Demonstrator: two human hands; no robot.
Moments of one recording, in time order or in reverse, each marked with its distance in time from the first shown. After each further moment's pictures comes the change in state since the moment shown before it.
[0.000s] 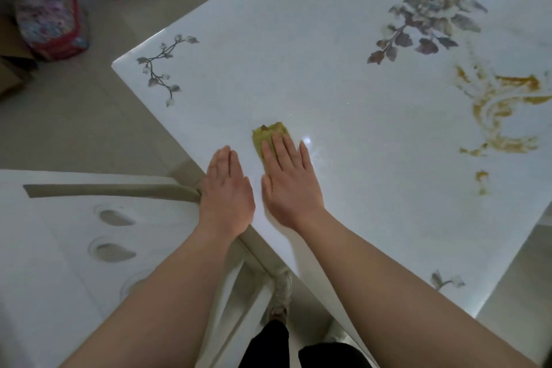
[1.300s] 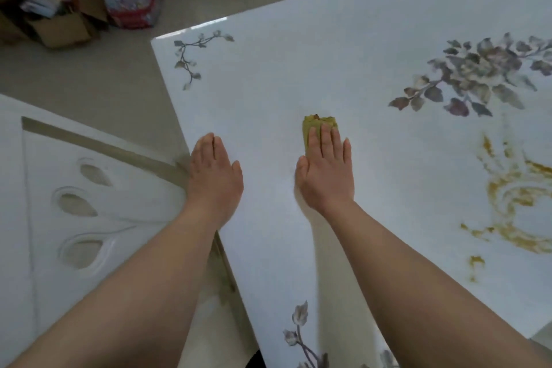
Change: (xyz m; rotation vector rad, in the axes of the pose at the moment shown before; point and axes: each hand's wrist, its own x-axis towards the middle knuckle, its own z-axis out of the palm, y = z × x) left_hand 0.025 0.035 -0.002 -0.107 0.099 -0.456; right_hand 0.049 0.097 -0.028 -0.031 0.005 -0.007
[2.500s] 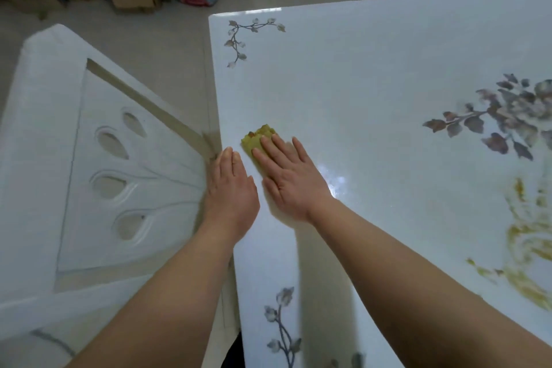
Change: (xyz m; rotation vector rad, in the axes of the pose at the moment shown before) left_hand -0.078 0.020 0.004 -0.123 -0.051 -0.241; right_hand -0.015 -0.035 0.009 -0.087 -0.134 -0.822
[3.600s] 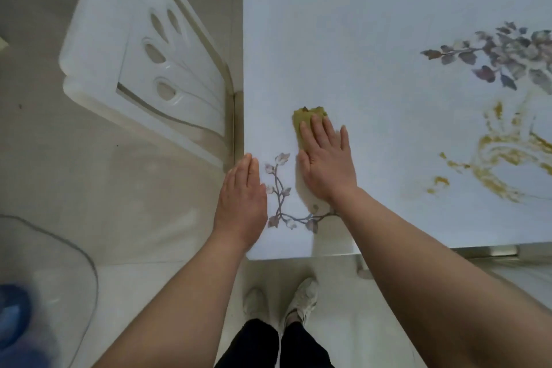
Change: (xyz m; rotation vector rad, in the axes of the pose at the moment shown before) left_hand -0.235 -0.010 0.055 -0.061 0.078 0.055; right_hand -0.179 -0.065 0.025 0.006 -0.006 0.297
